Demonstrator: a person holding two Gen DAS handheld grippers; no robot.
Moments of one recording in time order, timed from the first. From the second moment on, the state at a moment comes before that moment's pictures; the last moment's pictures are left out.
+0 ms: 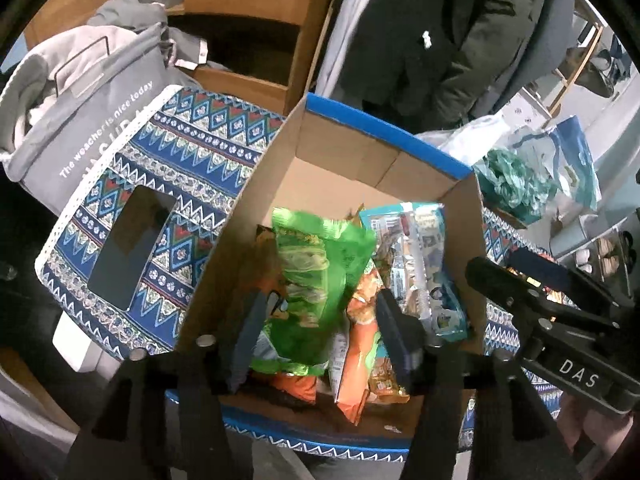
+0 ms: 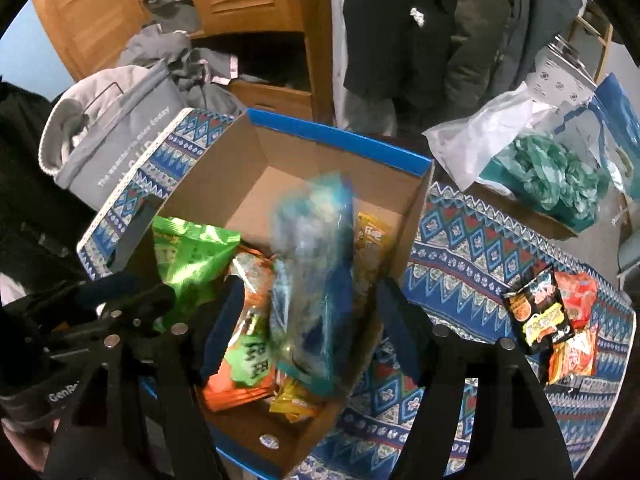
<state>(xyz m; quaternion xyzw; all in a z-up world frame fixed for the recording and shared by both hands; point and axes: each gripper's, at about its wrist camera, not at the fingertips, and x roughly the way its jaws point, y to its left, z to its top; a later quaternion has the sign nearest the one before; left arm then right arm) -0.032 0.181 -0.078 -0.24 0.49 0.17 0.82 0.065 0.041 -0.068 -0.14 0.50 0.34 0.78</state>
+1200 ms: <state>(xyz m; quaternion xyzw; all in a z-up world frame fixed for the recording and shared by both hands) -0.009 0.125 -0.058 -0.23 0.48 0.12 0.84 0.078 -0.038 -0.050 -0.11 0.50 0.30 0.81</state>
